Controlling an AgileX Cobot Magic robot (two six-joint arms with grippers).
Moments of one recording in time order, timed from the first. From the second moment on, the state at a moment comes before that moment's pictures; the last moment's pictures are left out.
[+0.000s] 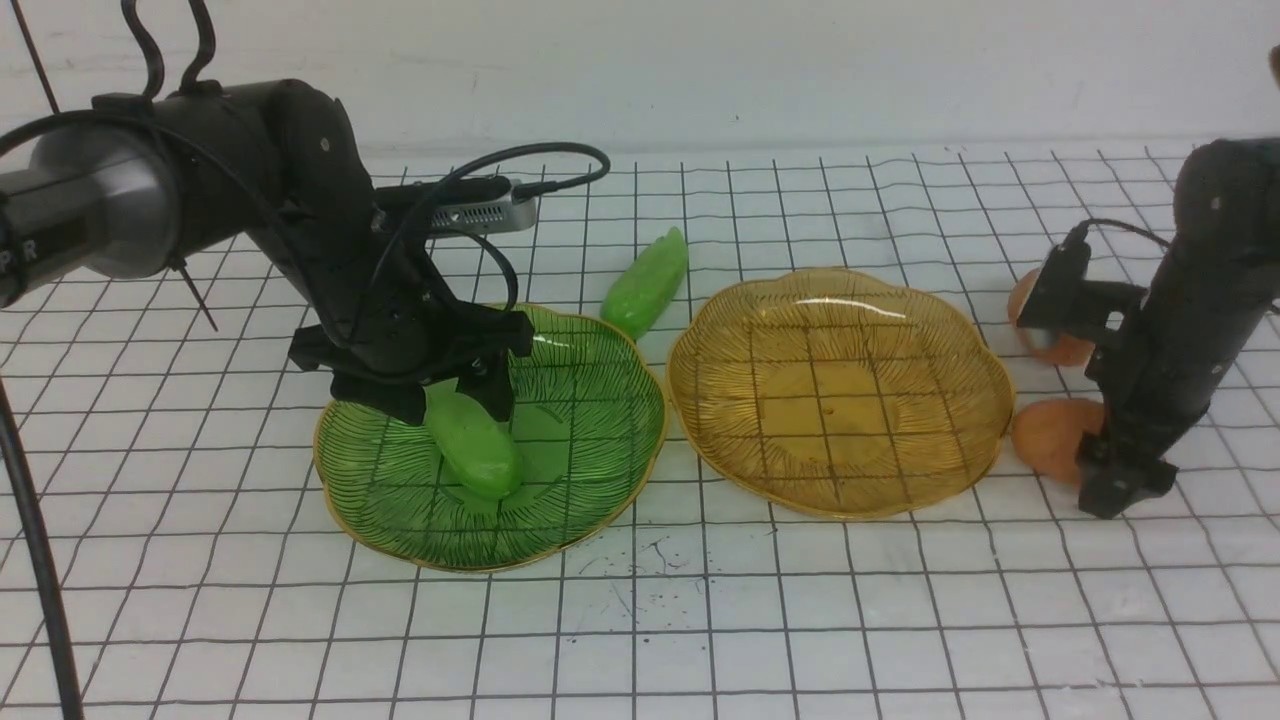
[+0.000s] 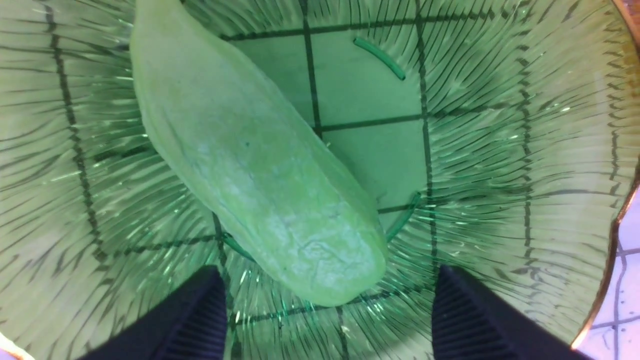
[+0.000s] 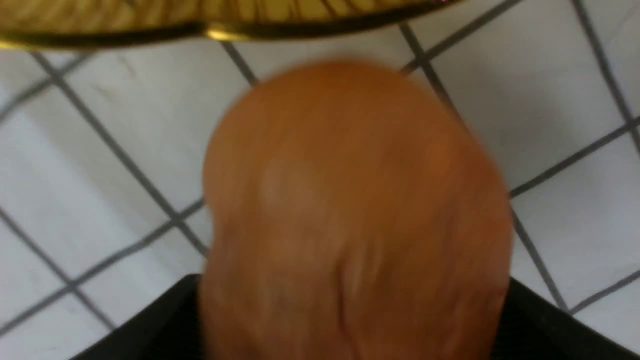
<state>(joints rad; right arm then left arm) 0.03 2.05 -1.45 -0.03 1.06 -0.98 -0.23 1.91 -1.49 -0.19 0.94 -0.06</state>
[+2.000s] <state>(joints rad) 0.19 1.86 -1.68 0.43 1.16 -0.45 -0.27 2.00 -1.87 -0.51 0.81 0.36</state>
